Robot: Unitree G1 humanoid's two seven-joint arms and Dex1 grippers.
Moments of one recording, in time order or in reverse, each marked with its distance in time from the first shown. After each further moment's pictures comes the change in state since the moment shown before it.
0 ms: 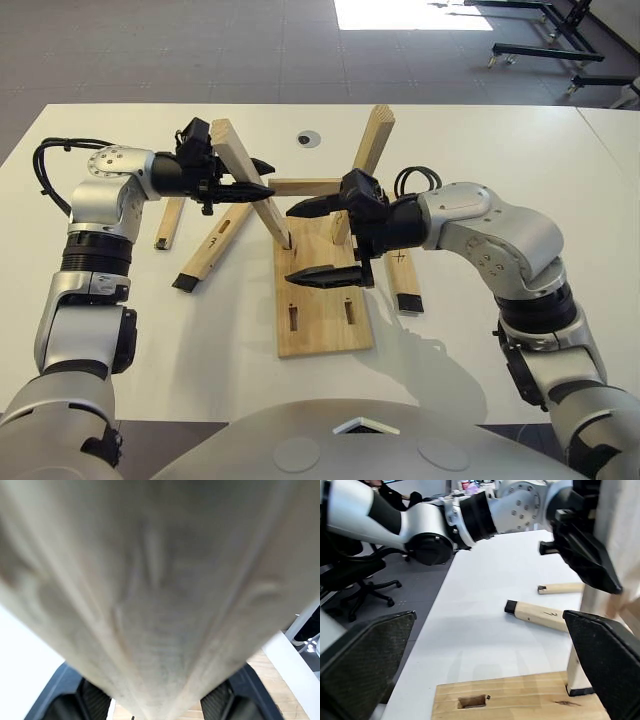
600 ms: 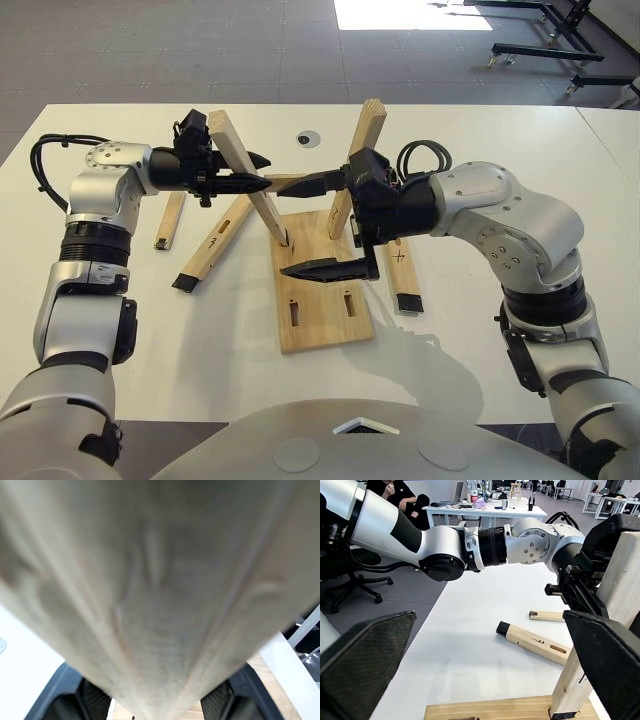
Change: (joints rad) left arm -0.062 0.000 -0.001 0.102 0.021 0.037 0.007; right arm -0.063 0.014 -0.023 -0.030 0.014 -0.039 -0.040
